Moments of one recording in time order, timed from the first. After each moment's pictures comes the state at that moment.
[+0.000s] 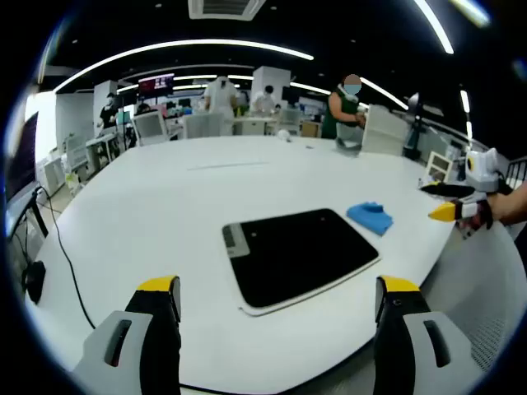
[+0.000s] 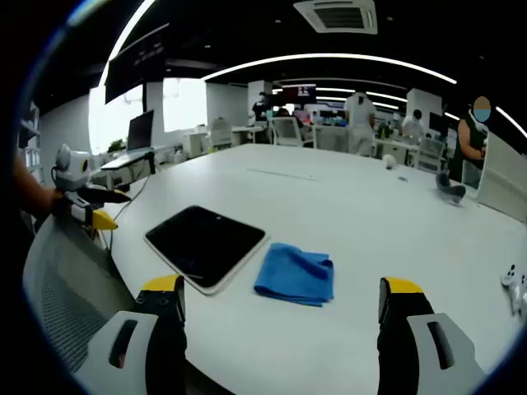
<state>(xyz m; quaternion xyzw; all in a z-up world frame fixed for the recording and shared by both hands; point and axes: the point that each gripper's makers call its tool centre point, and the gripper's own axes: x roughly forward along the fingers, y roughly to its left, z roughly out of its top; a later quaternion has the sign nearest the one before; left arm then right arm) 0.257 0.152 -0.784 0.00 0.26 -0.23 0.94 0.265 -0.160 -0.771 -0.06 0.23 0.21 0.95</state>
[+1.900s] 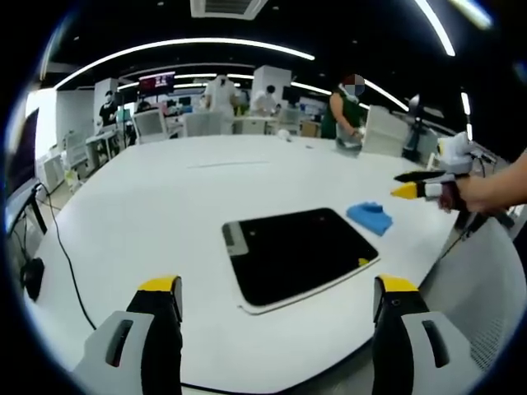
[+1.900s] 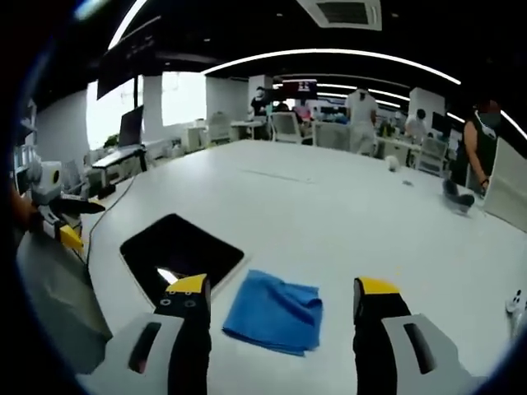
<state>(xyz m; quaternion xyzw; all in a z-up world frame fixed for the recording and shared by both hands) 0.257 0.153 -0.787 0.00 0.26 -0.23 0.94 0.343 -0.153 -0.788 -0.08 0.24 0.22 0.94</state>
